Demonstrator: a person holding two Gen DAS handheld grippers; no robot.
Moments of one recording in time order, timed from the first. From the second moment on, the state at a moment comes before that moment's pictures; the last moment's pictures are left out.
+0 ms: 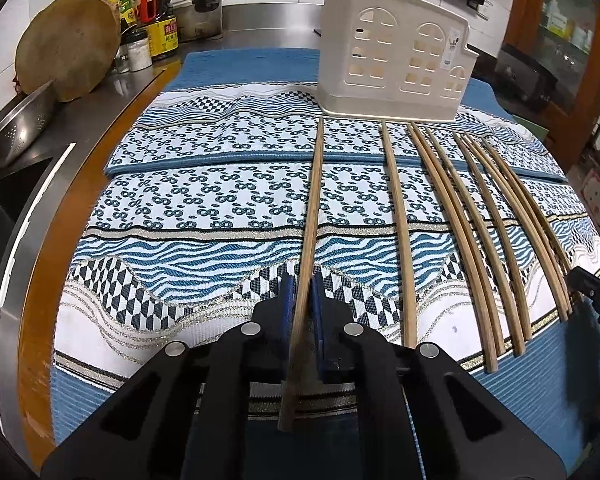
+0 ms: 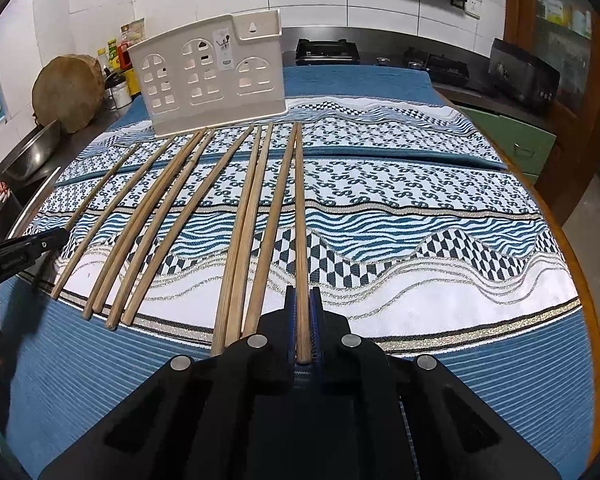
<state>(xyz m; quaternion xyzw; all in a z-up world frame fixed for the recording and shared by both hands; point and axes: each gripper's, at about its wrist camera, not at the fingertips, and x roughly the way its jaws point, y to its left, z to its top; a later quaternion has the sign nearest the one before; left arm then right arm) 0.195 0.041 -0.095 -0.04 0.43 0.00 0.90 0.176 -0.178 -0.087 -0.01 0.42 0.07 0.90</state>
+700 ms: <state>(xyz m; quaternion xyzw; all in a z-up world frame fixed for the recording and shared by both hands) 0.188 0.048 -0.090 -0.07 0.41 -0.01 0.91 0.170 -0.174 -0.076 -0.03 0.41 0.07 0.91</state>
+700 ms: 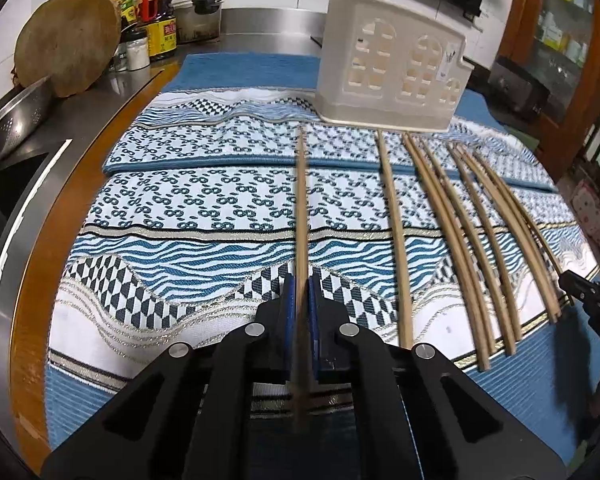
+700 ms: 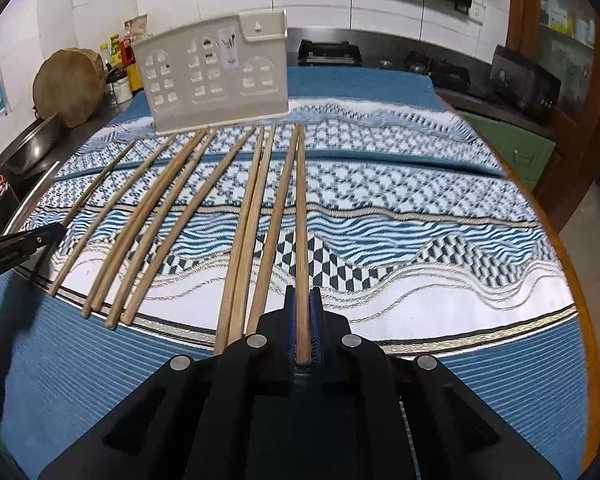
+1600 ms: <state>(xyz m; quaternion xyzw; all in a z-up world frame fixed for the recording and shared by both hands) 0.190 0.050 0.014 -0.08 0.31 -0.05 0.94 0.221 -0.171 0.113 -0.05 0.30 0.19 0.93</state>
